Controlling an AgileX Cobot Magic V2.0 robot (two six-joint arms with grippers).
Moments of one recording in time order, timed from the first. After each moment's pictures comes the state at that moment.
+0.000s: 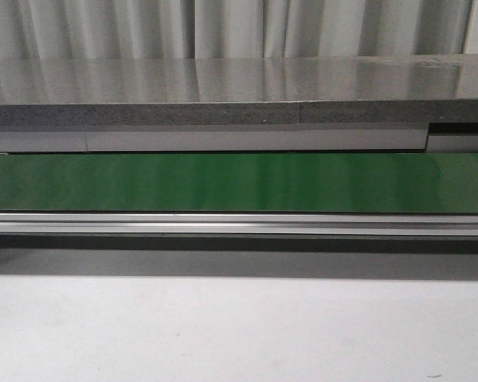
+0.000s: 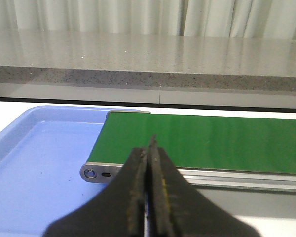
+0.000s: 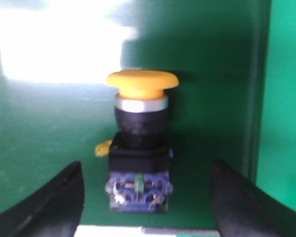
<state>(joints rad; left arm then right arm) -0.03 0.00 0.00 -0.03 0.14 0.00 -0.19 1.70 -1.32 0.06 1.00 -0.10</state>
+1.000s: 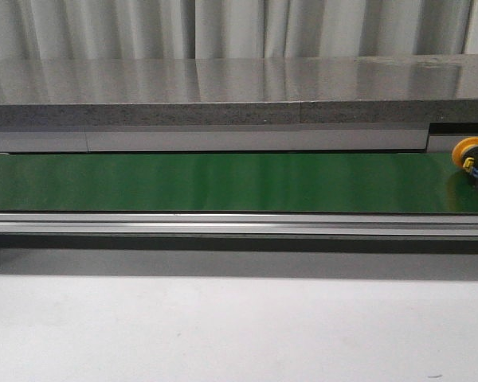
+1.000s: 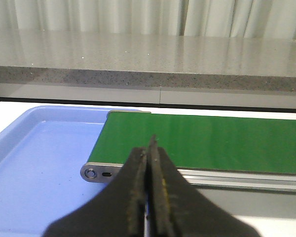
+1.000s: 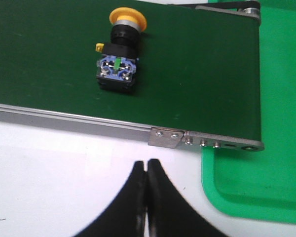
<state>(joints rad) -0.03 0.00 0.00 -0.03 0.14 0.00 -0.04 0.85 -0.63 0.01 0.61 -0.07</state>
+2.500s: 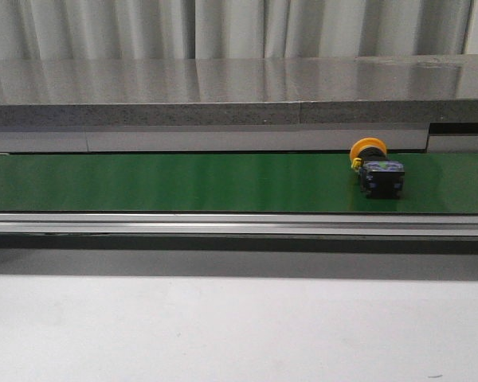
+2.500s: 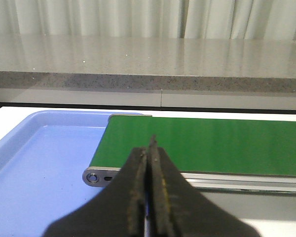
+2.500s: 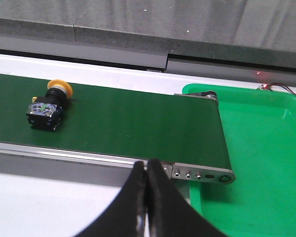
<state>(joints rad) -0.03 0.00 0.00 -0.02 0.12 0.00 -0.04 0.16 -0.35 0.03 0.54 -0.07</state>
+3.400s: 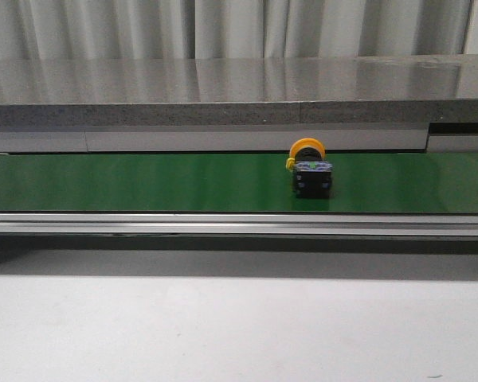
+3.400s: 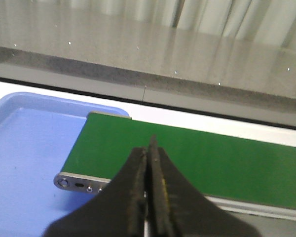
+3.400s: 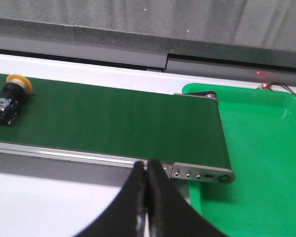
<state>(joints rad) -0.02 0.29 -0.29 -0.18 0.29 0.00 -0.04 0.16 -0.35 0.03 0.54 -0.07</state>
